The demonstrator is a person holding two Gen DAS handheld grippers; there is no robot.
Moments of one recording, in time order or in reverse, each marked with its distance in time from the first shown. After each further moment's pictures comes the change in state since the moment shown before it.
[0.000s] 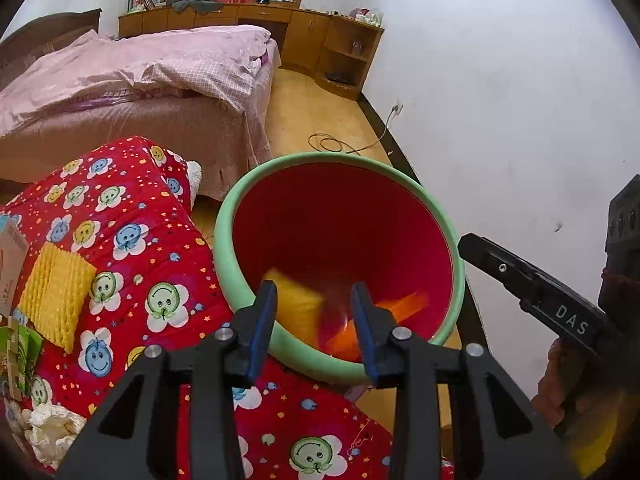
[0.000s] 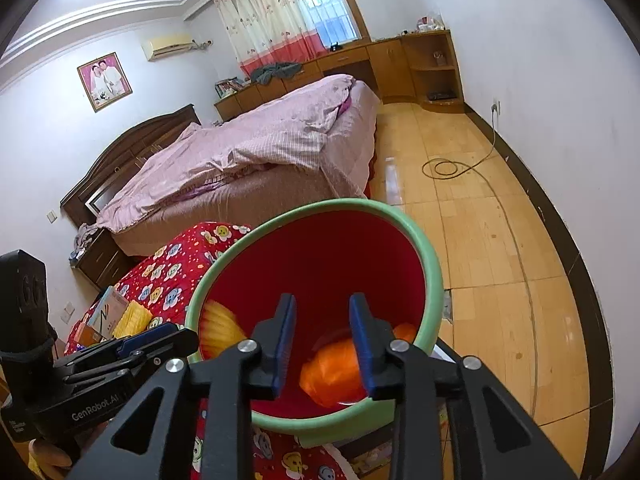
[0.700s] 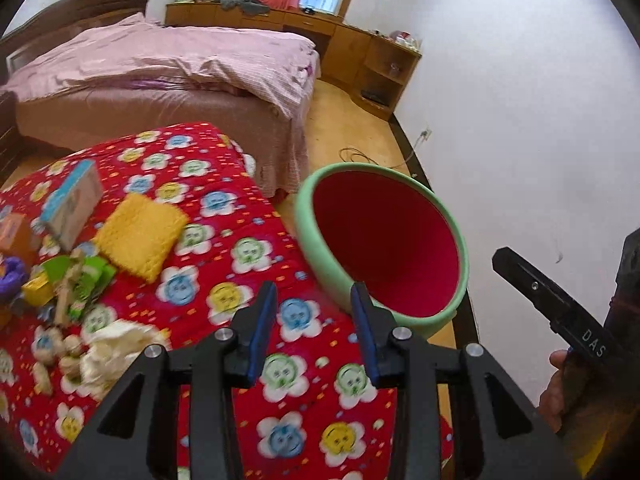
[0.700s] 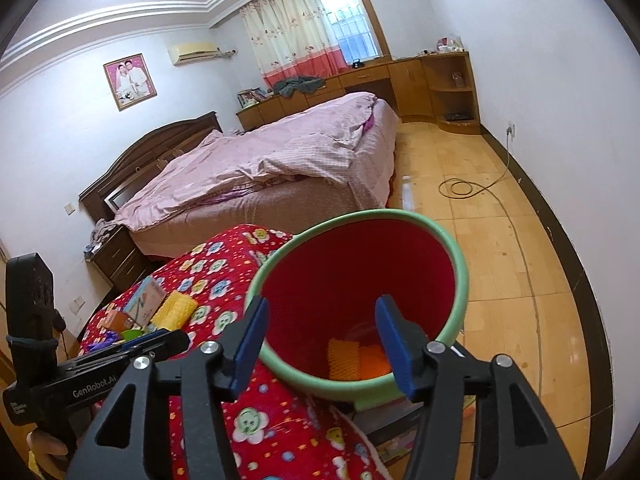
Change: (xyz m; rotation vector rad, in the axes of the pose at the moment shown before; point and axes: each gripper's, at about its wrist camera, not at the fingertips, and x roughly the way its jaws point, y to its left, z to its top) left arm -0.077 0.046 -0.036 -0.151 -0.056 0.058; right arm -0.050 0.046 -0.020 -0.059 -0.055 0.048
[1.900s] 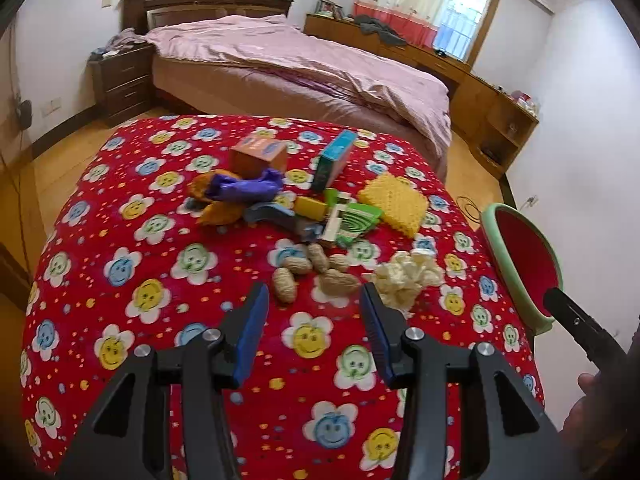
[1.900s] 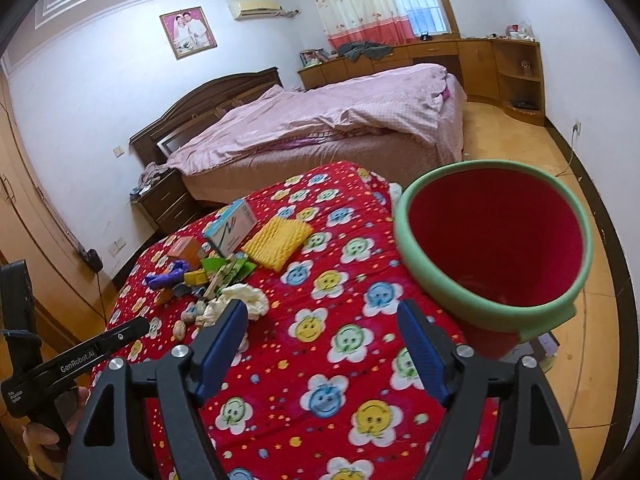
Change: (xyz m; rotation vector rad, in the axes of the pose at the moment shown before) left arm -0.114 0.149 -0.079 -0.295 -0.115 0.339; right arm 0.022 0.125 -0.061 -0.130 0.139 0.170
